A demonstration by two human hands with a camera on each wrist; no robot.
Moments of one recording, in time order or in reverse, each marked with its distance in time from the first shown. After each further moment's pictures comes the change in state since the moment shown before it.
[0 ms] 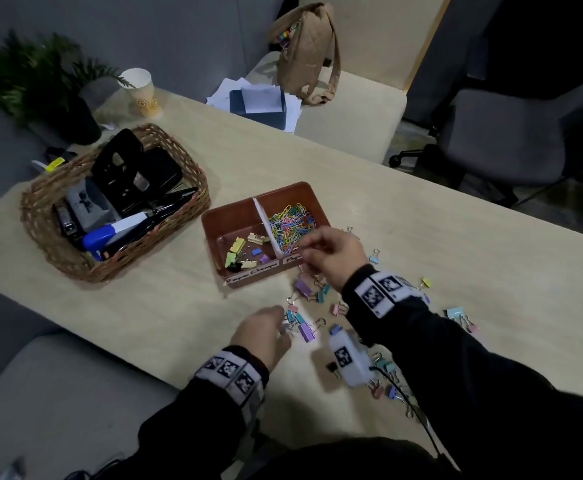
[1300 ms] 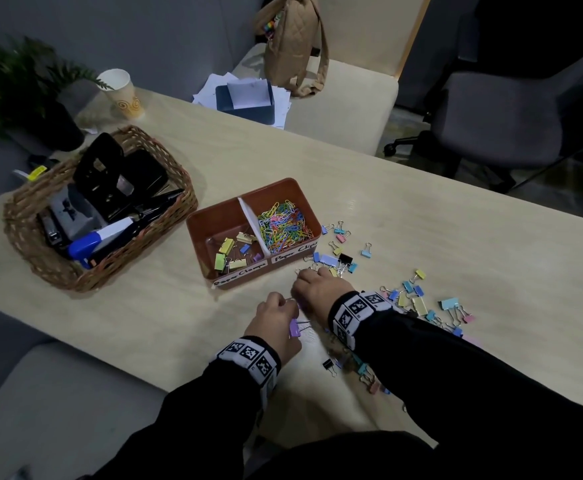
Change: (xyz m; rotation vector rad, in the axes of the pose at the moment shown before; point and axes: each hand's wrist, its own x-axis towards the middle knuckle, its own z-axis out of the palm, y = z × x) left_hand 0.031 0.004 0.036 0.127 -0.179 0.014; right_hand 0.017 0.088 0.001 -1.328 -0.465 -0.247
